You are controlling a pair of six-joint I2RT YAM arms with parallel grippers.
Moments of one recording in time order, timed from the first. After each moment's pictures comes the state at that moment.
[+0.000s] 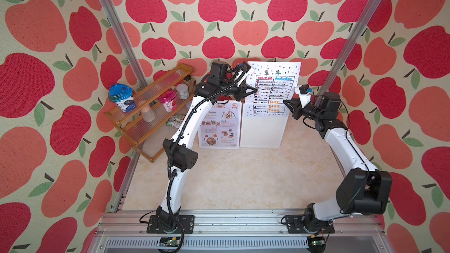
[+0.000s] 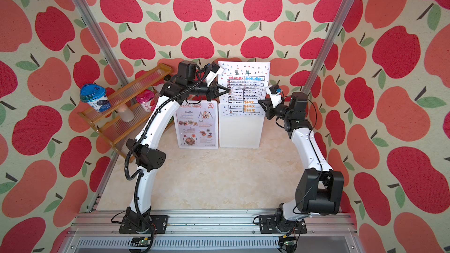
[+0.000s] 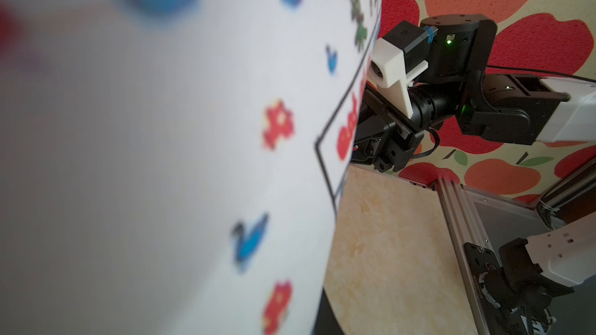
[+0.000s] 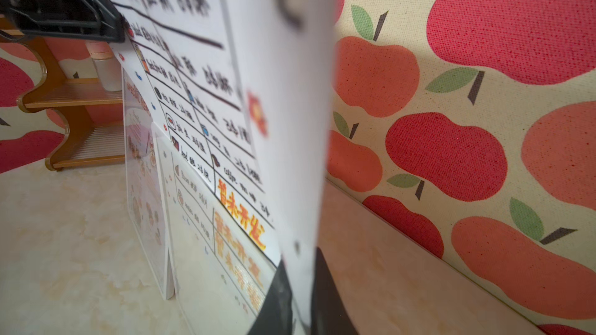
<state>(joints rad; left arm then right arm) -0.49 2.26 2.68 -0.81 0.83 0.19 0.02 1.49 1.25 -0.02 -0.79 -0.27</state>
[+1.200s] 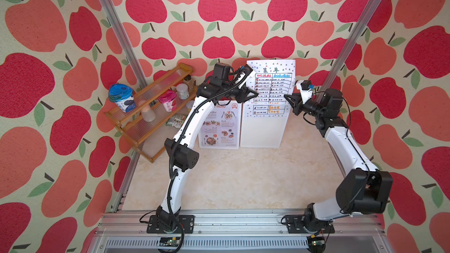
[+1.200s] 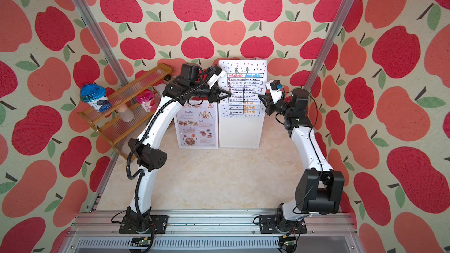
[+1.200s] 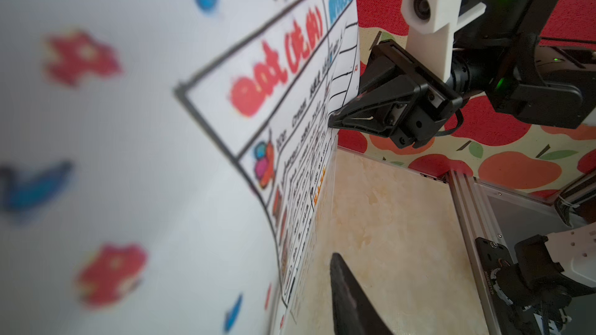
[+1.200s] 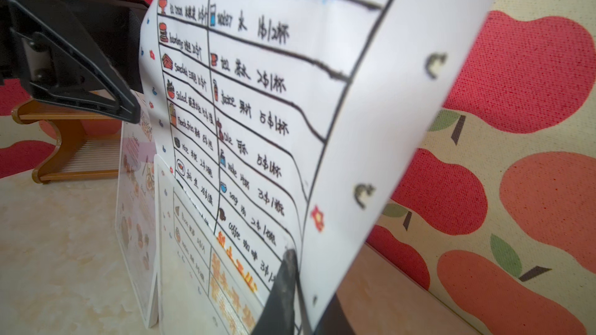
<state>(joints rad) -0.50 2.27 2.68 -0.85 0.77 0.21 0.03 1.49 1.30 0.05 -0.79 -0.25</state>
